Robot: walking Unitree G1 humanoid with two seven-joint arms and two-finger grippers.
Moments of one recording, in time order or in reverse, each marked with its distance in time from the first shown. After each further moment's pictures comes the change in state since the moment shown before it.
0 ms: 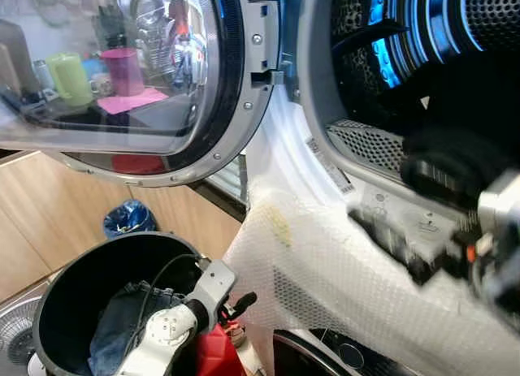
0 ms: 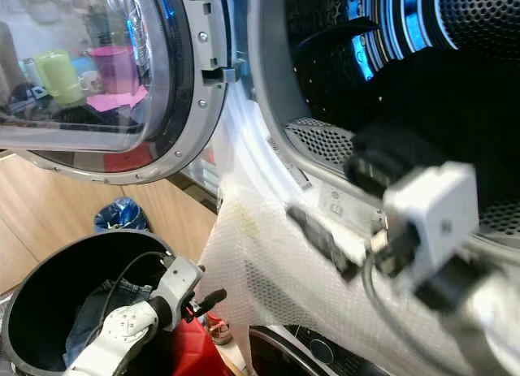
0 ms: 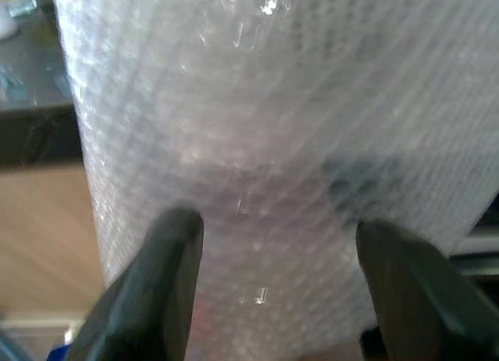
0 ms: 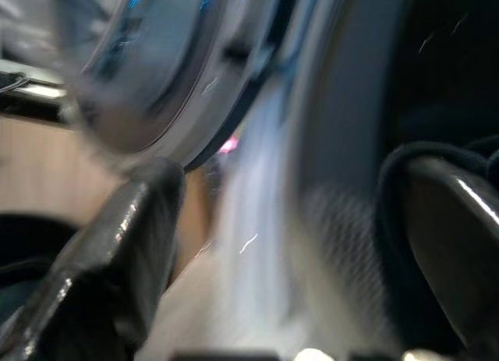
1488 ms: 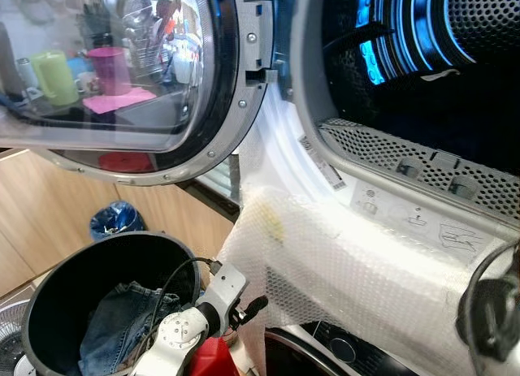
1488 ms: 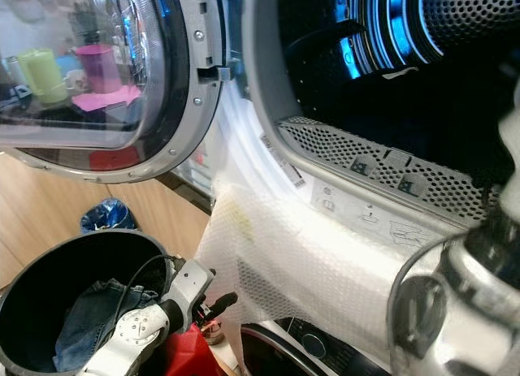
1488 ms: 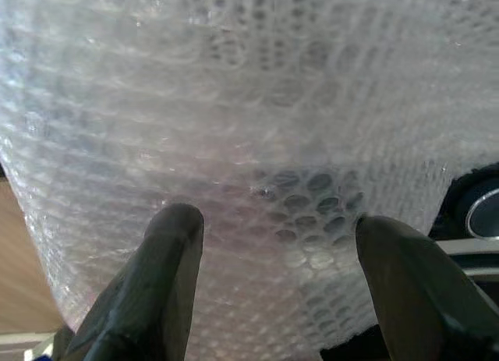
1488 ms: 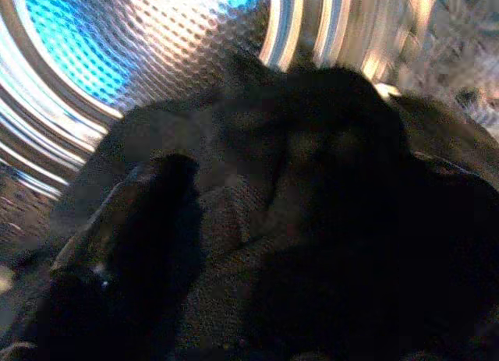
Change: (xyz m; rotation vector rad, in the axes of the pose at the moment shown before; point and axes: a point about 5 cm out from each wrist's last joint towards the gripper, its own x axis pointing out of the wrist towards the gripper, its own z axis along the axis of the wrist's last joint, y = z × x) left arm 0.006 -0.012 -0.001 -0.017 0.001 -0.027; right arm -0.013 -0.133 0.002 0.478 0.206 -1.378
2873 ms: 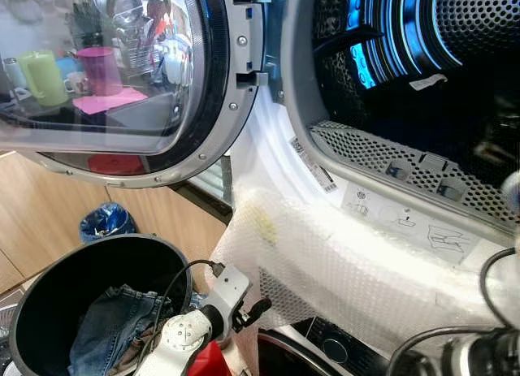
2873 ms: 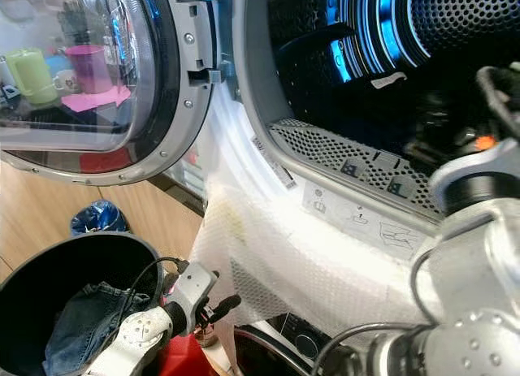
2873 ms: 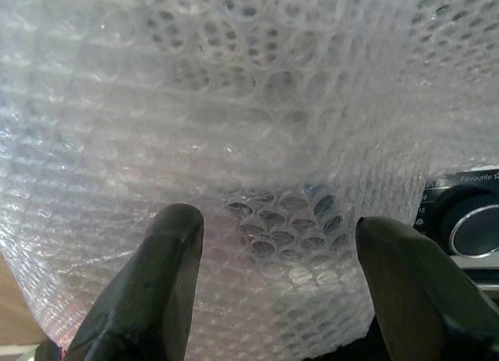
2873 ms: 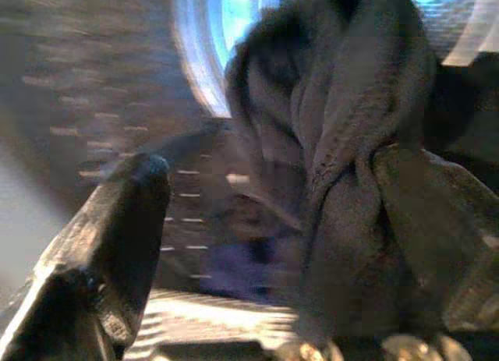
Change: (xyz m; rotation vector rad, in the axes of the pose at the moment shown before) left arm 0.001 -0.004 -0.001 -0.016 -0.001 0.003; right arm -0.107 0.027 -0.043 0.081 -0.118 0.638
